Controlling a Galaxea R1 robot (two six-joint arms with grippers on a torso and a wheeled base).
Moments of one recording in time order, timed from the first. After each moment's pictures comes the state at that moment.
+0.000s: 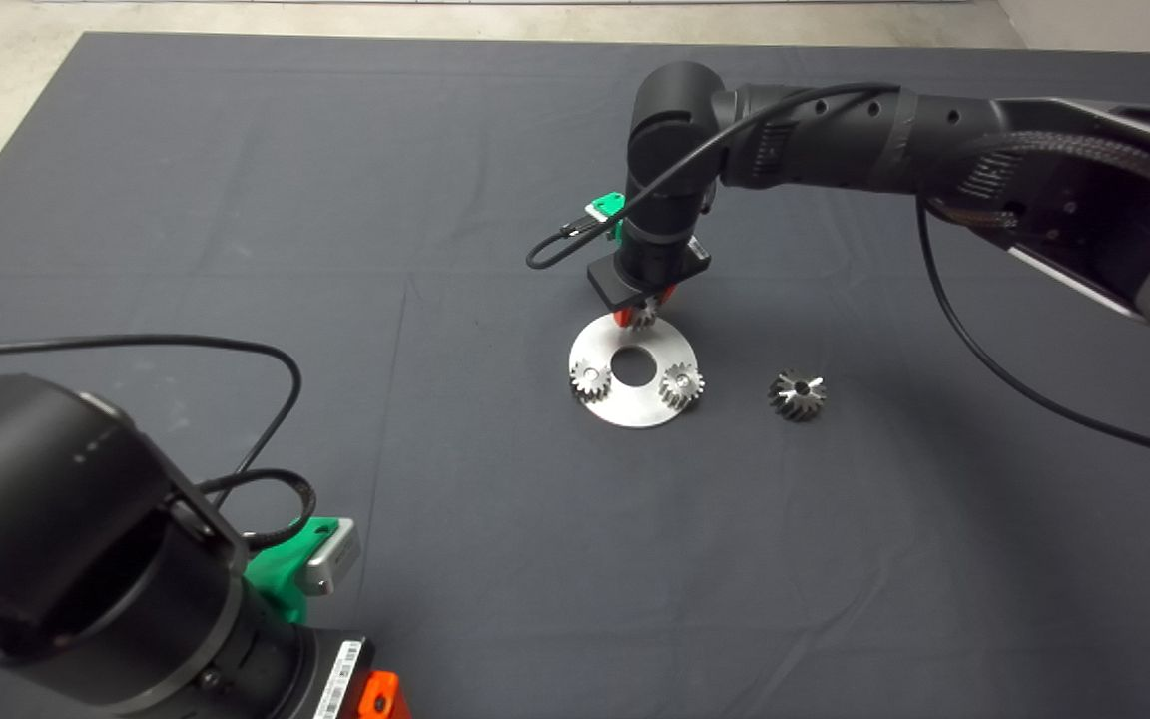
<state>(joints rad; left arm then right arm) -0.37 2.25 -0.36 0.04 1.43 -1.80 0.40 2.98 -1.67 -0.30 -1.52 0.89</state>
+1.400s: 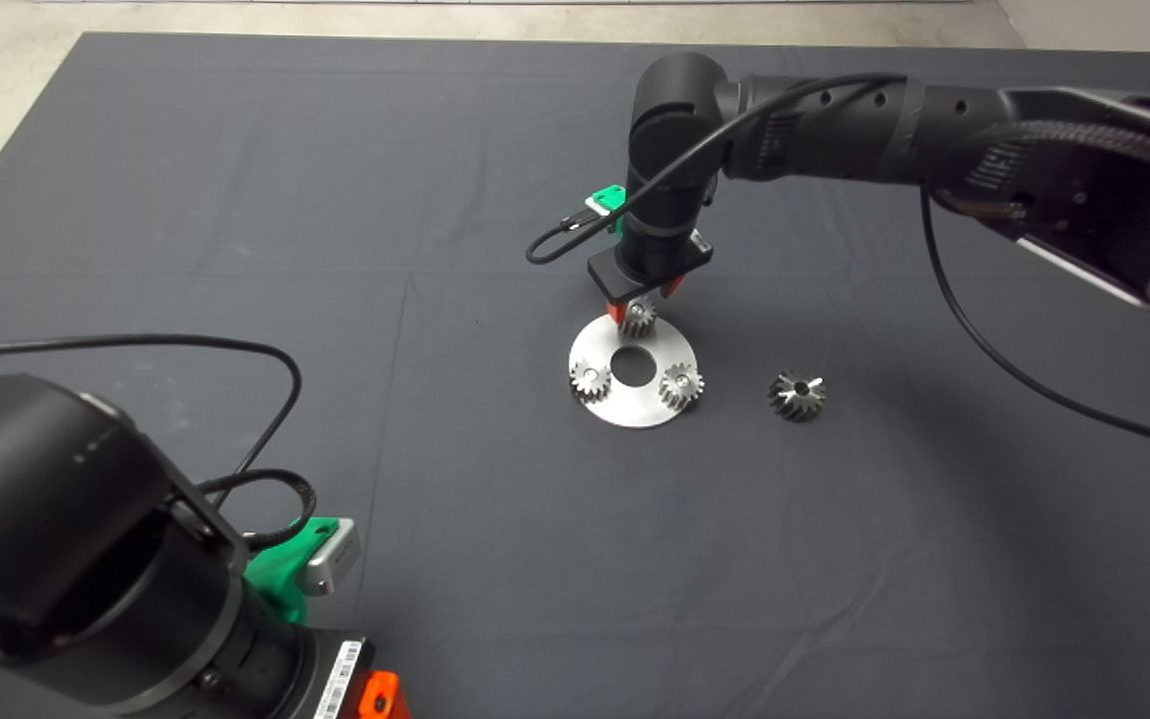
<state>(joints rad) -0.37 2.25 -0.36 0.05 1.43 -1.80 0.49 2.96 -1.58 -0.29 -1.53 0.90</state>
